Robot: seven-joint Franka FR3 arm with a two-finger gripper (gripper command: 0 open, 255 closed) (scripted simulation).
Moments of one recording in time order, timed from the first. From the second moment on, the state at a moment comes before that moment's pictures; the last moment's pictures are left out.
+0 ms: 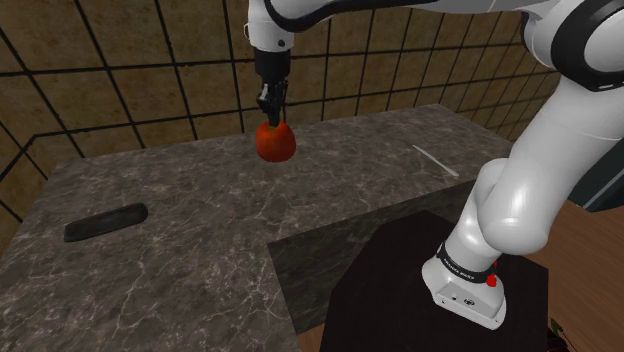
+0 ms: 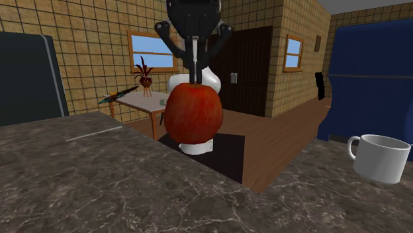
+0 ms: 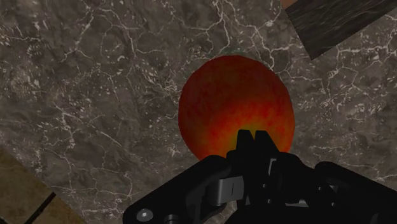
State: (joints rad) arm 0.20 -0.06 0.12 -1.80 0.01 1.76 -0.07
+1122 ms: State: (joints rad) arm 0.36 -0.25 0.32 -1.97 0.07 1.76 0.27
